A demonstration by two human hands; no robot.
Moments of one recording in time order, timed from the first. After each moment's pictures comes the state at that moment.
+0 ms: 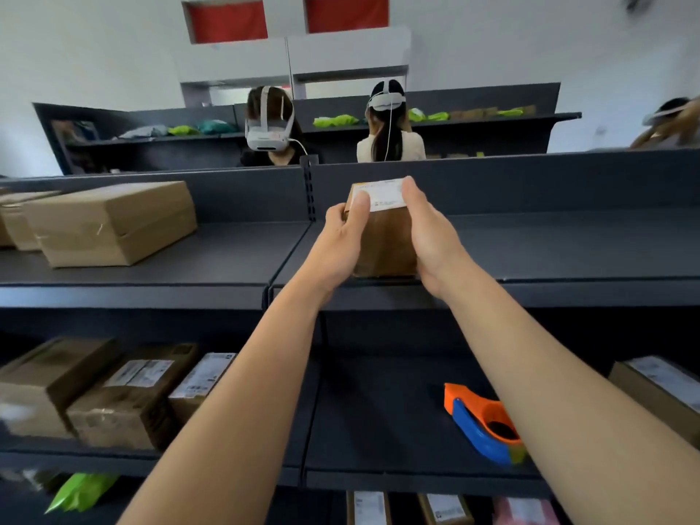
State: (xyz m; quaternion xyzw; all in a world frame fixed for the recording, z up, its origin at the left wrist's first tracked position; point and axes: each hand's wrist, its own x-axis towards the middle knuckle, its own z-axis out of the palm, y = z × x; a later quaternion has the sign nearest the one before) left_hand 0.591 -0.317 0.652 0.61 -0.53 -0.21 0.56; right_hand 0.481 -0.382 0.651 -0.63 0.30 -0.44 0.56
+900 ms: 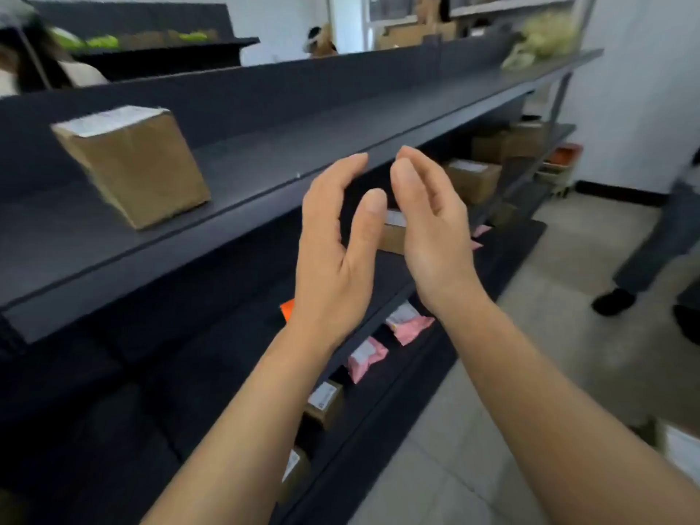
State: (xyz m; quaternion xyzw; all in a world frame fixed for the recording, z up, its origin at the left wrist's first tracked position) left_hand 0.475 -0.248 0.578 0.23 -0.75 -0.26 0.56; right_hand 0.374 -0.226 0.584 -0.44 0.48 -0.73 0.23
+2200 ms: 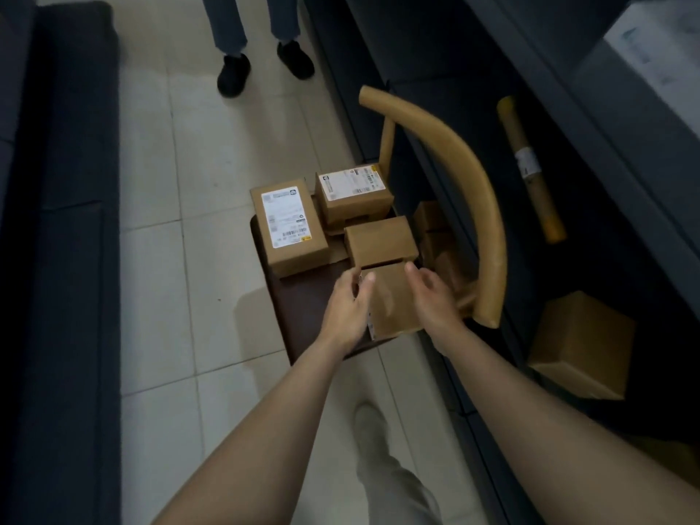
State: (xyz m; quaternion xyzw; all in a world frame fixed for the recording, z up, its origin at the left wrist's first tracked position) left_hand 0.010 0.101 0.078 0.19 -0.77 -0.59 -0.14; right_hand -0.016 0.232 0.085 0.24 0.78 -0.53 0.22
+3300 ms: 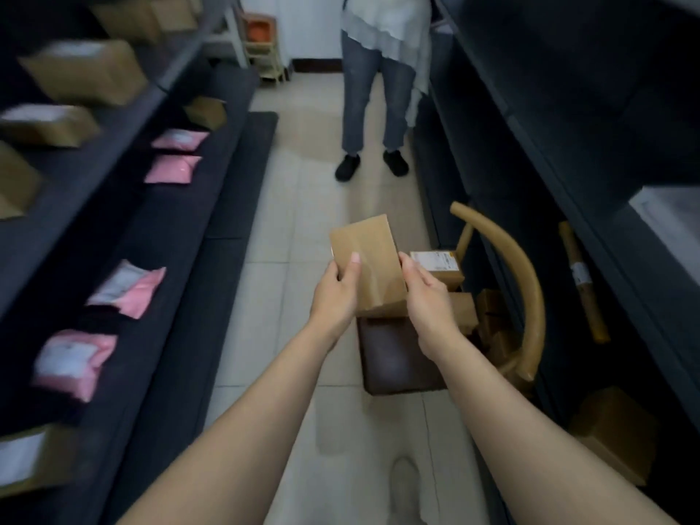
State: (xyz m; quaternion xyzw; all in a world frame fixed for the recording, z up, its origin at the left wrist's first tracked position) left_hand 0.104 -0.028 0.303 0.28 -0.71 -0.64 0.07; right_hand 0.067 0.090 0.310 0.04 0.71 -0.68 0.17
